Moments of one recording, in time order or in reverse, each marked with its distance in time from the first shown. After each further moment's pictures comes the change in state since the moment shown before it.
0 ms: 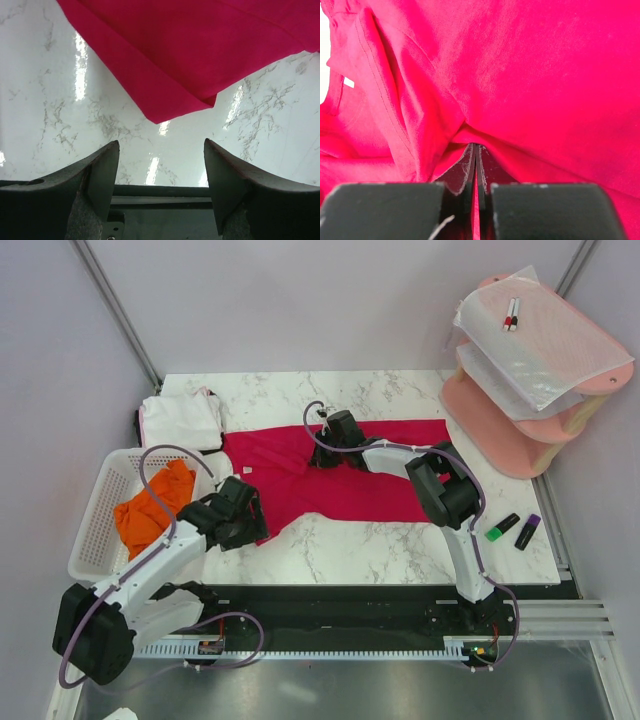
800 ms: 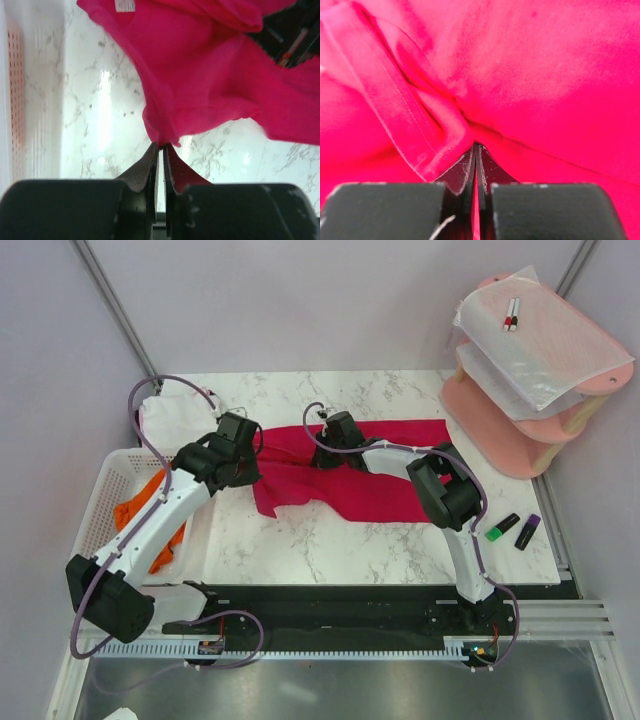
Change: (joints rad) left arm 0.041 0.259 0.570 -0.094 -0.131 0.203; right arm 0.005 -0.019 -0.014 -0.022 0.038 -0.002
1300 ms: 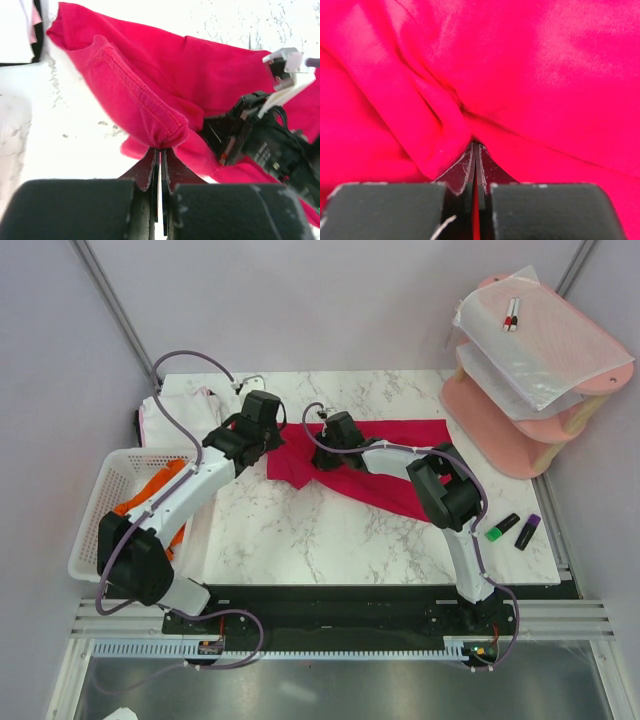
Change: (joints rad) left arm -0.039 0.222 0.051 0.396 -0.130 -0.005; right arm 0.003 -0.004 0.000 -0.009 0.014 0.001
